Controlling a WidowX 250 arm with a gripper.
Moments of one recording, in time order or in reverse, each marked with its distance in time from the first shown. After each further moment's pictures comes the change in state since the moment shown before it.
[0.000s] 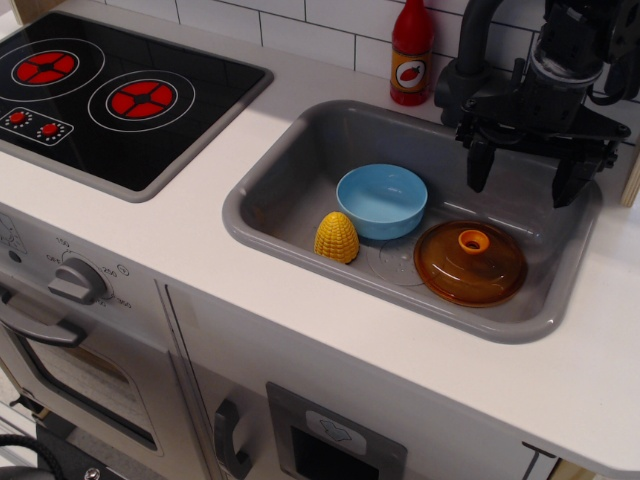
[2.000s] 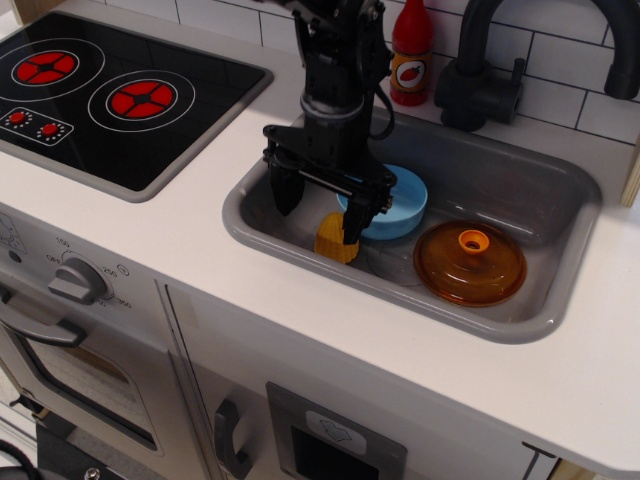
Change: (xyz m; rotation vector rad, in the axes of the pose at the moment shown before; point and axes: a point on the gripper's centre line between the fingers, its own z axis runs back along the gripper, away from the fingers) arm -0.026 0.141 -0.043 0.018 0.117 -0.262
